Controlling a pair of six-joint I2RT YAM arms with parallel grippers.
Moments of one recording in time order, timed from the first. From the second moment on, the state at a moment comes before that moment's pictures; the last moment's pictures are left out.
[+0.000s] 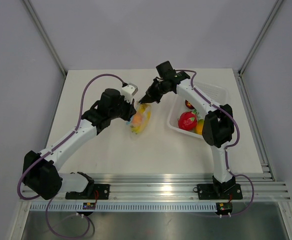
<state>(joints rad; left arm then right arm) -0.54 1.30 1.05 -0.31 0.17 -0.02 0.52 2.13 1.99 -0.79 -0.49 1.18</state>
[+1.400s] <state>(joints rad) -0.55 1.08 0.89 -0.60 0.26 -0.10 0.32 2.18 2.08 -0.67 -0.18 1.15</state>
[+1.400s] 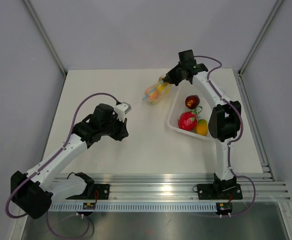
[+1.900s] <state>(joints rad) -0.55 1.25 1.09 -0.57 0.19 -0.12 0.36 2.17 1.99 -0.59 -0.21 1.17</state>
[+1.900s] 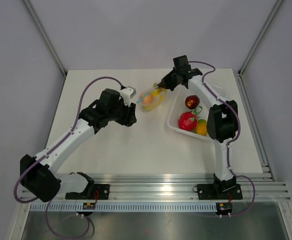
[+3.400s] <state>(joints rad) -0.54 1.89 1.65 -0.58 0.11 0.17 0.36 2.16 1.96 -0.57 -0.28 1.17</state>
